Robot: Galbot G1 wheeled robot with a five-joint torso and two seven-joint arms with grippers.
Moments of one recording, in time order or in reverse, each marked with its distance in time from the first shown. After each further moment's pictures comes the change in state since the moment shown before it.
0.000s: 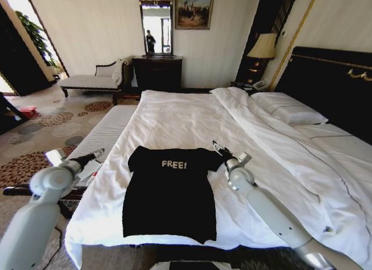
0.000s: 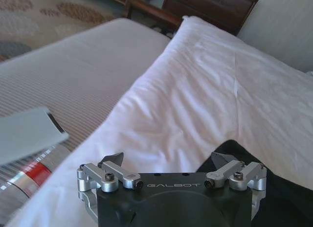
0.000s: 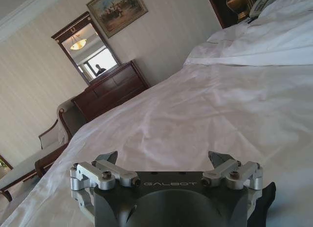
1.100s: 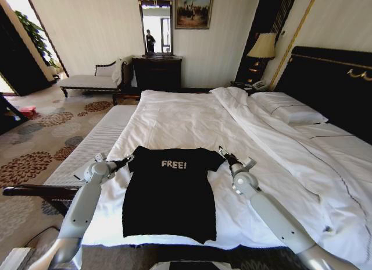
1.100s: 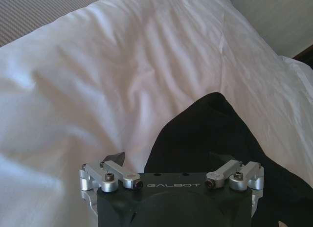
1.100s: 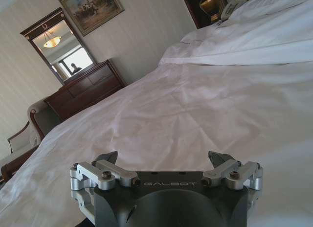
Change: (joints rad) left arm -0.148 -0.163 0.072 0.309 0.015 0.034 0.188; right arm -0.049 -0.005 0.046 -0.030 -0.007 0.003 0.033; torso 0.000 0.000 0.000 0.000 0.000
